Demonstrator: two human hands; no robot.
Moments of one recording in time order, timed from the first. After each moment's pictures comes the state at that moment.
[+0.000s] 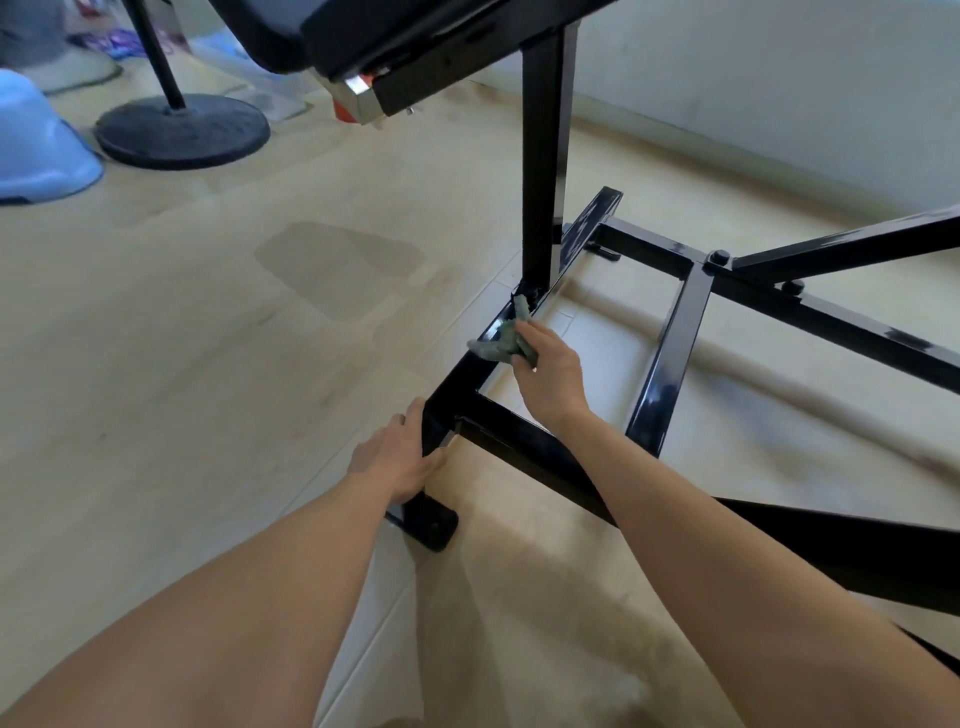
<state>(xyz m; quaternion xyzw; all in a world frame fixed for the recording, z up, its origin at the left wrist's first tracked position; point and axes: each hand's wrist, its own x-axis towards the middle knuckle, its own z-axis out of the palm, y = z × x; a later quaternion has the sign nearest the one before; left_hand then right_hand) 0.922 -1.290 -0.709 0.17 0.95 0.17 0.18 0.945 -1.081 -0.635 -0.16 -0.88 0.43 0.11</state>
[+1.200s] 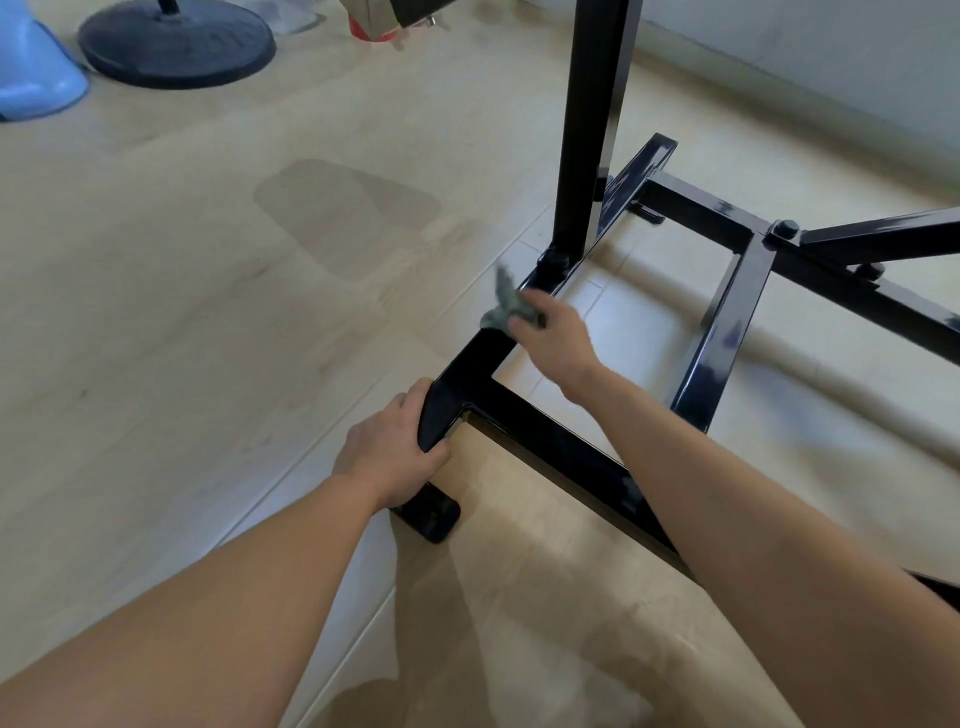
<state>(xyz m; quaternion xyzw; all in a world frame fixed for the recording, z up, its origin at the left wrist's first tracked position) 0.922 -1.293 -0.720 0.17 0.95 0.25 0.12 0.886 -1.064 -0.655 -0.16 -0.84 0.51 0.01</state>
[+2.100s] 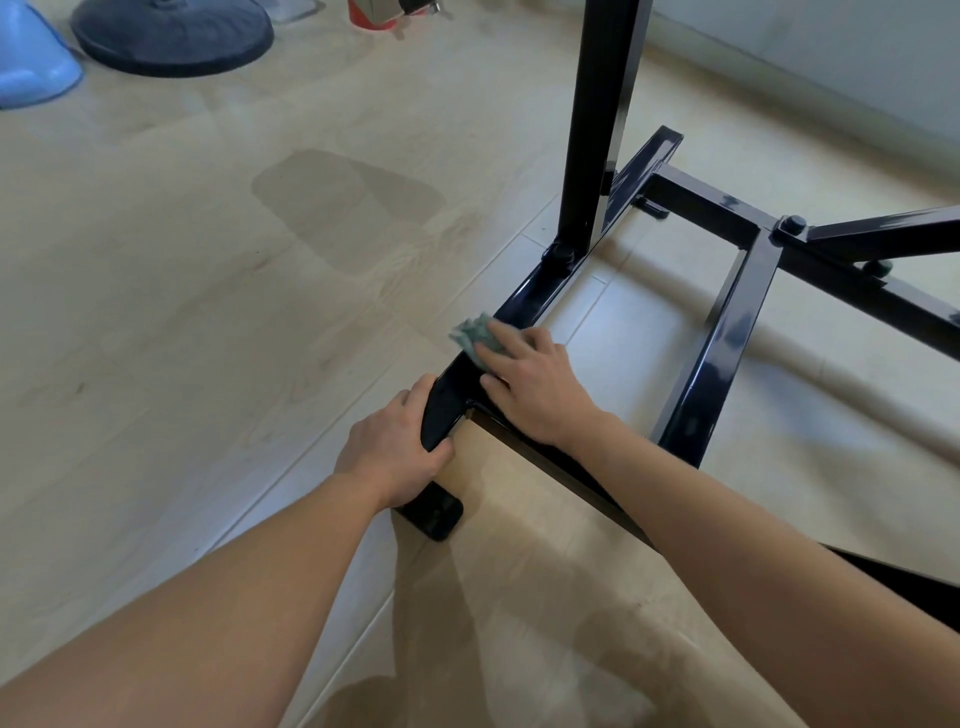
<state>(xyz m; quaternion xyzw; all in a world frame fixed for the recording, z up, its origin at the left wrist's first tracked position) 0.921 -1.293 -0.722 0.17 0.95 0.24 0.12 0.920 -1.077 -0.690 0.09 -0.99 0.08 -0.02</state>
